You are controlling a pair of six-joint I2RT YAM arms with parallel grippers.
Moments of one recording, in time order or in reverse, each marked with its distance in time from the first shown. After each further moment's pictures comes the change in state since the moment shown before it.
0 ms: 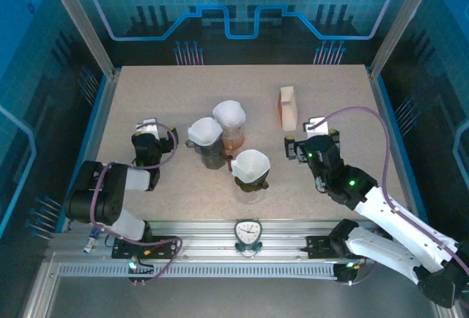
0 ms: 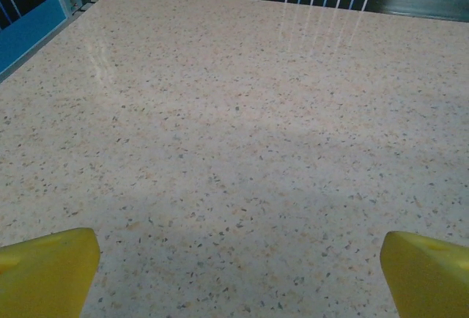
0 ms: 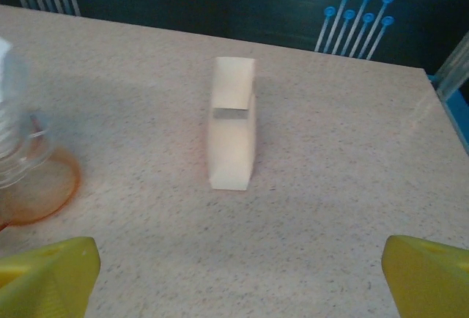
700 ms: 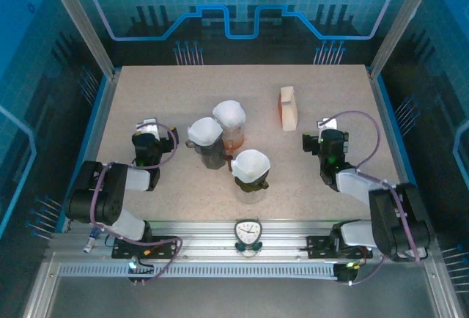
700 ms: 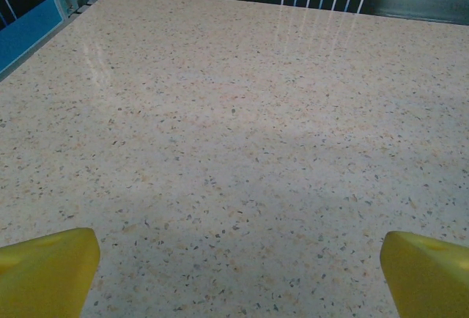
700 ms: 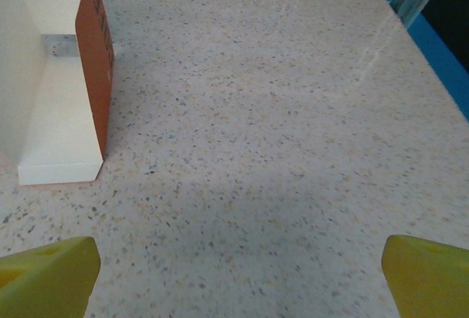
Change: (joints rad) left arm 0.000 0.000 0.000 0.002 0.008 0.001; right arm -0.508 0.521 -0.320 0.861 -0.293 -0.238
